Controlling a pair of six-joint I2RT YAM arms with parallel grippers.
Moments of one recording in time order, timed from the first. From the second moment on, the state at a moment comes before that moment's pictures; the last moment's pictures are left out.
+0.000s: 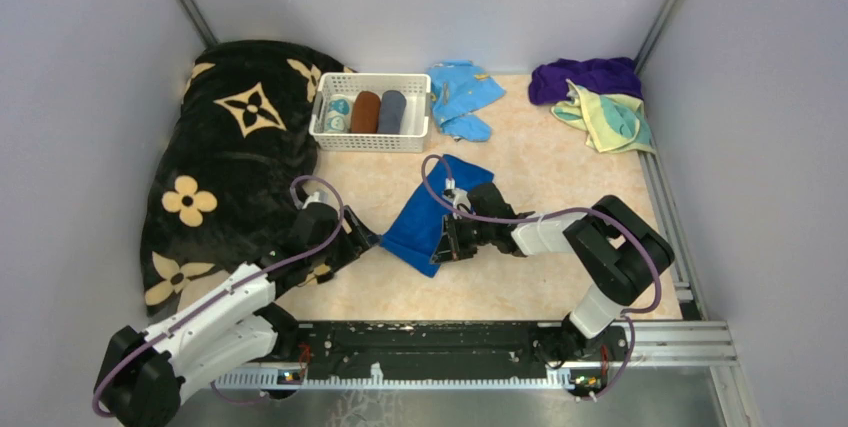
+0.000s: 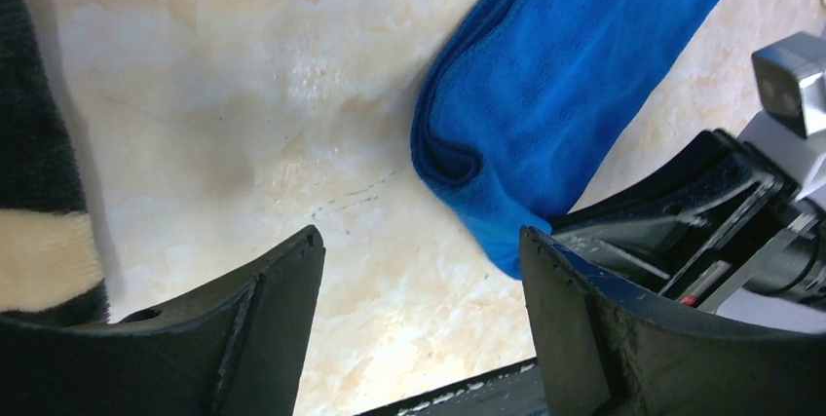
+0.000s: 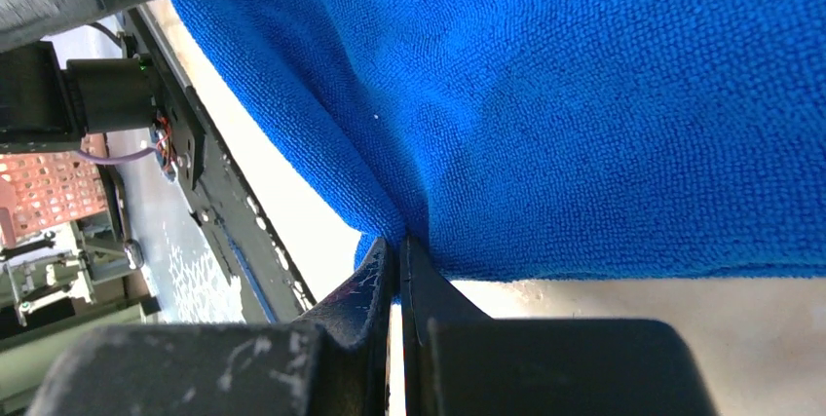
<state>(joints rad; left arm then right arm) -0.62 0.88 0.42 -0.31 -0.07 -1.06 0.68 1.61 0.58 0.25 -0.61 0.57</state>
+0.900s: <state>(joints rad) -0.62 1.16 0.36 0.01 0.04 -1.10 0.68 1.60 0.66 0.07 -0.57 0.49</state>
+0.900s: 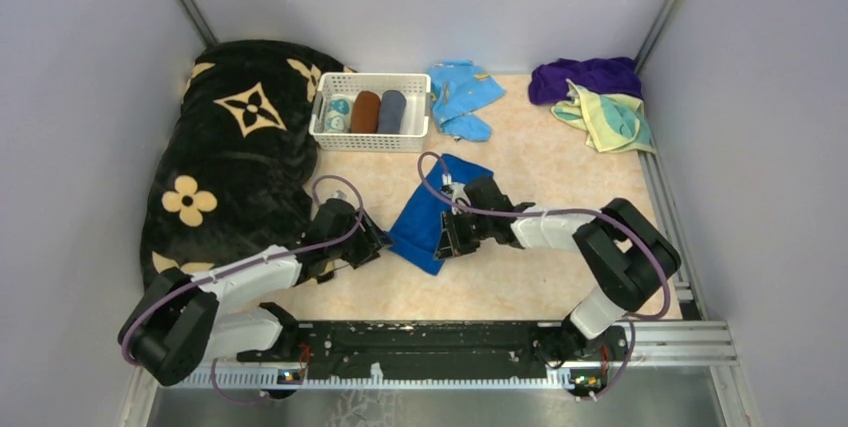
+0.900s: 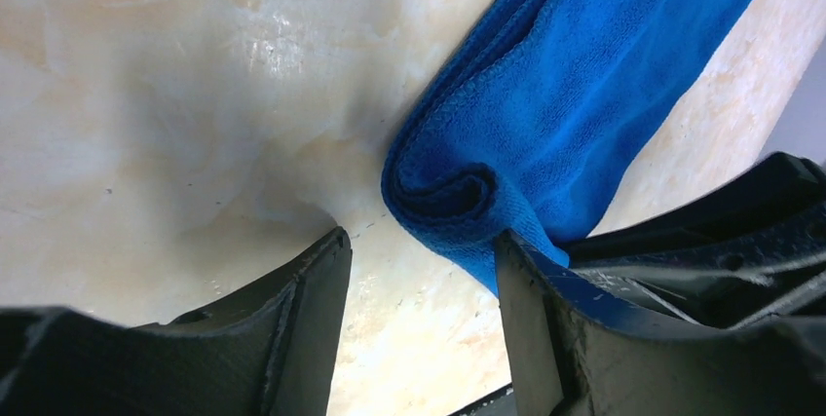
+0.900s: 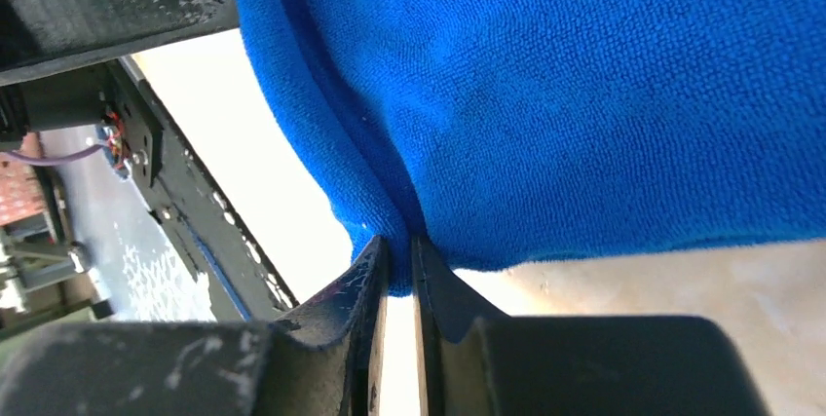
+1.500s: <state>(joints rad) -0.62 1.25 0.41 0.01 0.03 -1.13 1.05 1.40 0.83 -0.18 -0.08 0.13</state>
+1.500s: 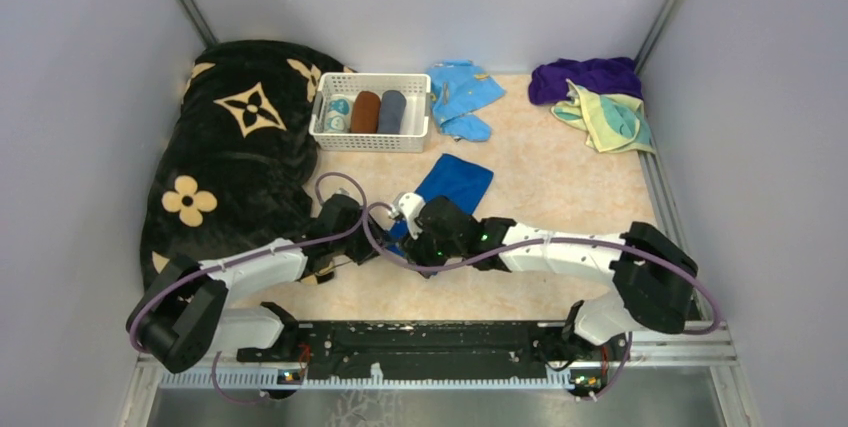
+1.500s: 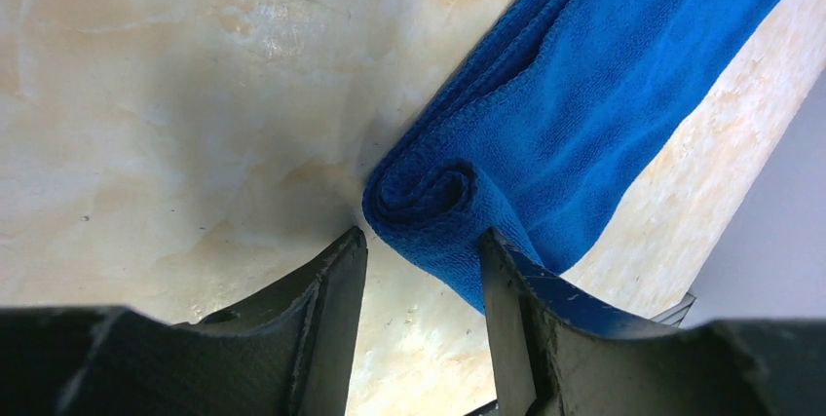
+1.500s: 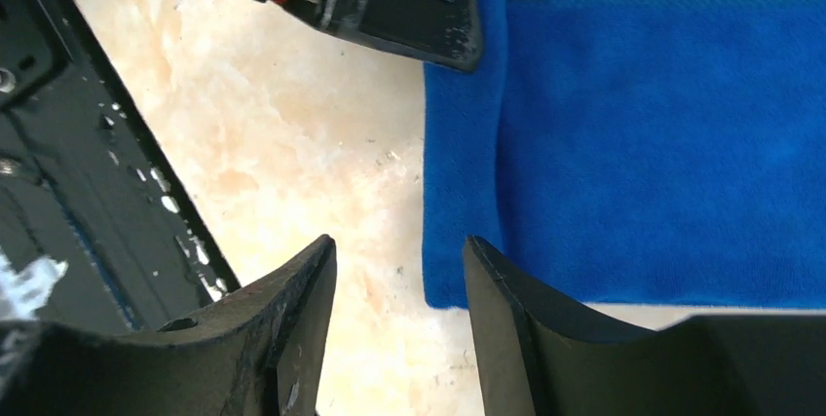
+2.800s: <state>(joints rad) -0.62 1.40 0.54 -0.05 0.00 -1.06 1.23 1.73 0.97 -0.28 0.33 0.00</state>
